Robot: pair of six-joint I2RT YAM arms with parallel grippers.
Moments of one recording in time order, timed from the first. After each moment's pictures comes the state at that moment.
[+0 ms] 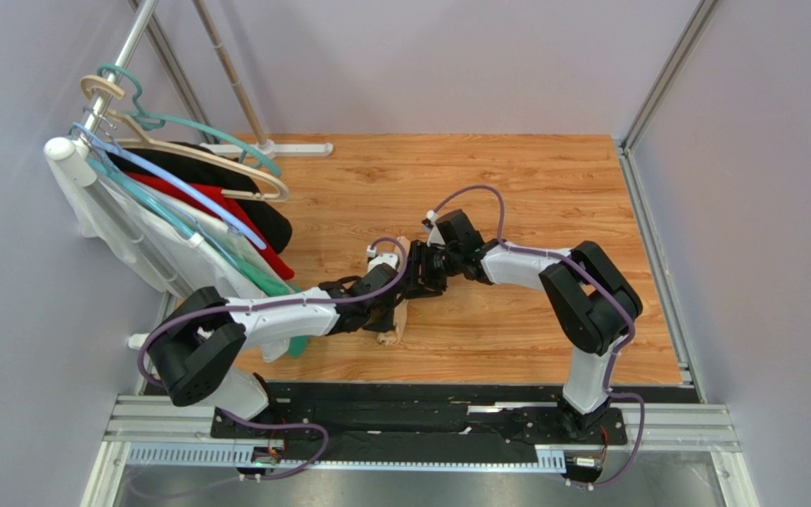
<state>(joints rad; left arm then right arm) -0.90 1.48 0.74 -0.26 -0.21 -0.67 0.63 1.85 1.04 -0.02 -0.57 0.81</state>
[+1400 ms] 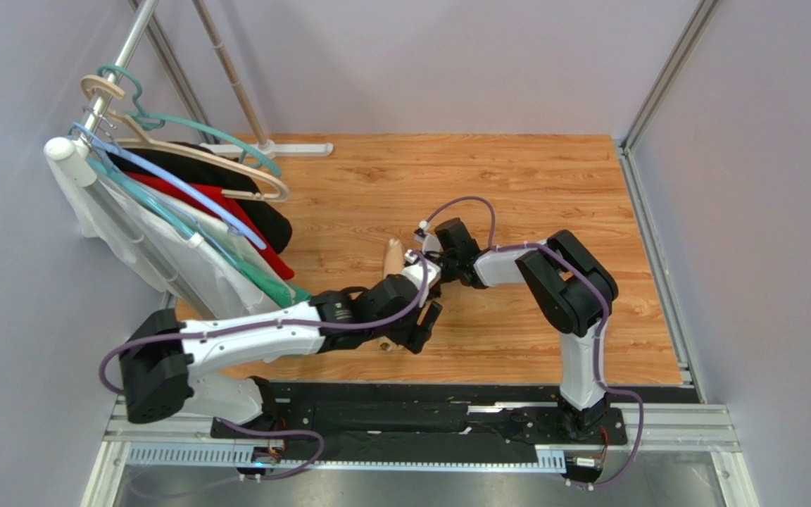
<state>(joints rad) -1.14 1.35 0.89 -0.37 -0.24 -0.42 0.60 2.01 1.02 0.18 -0.74 0.80</state>
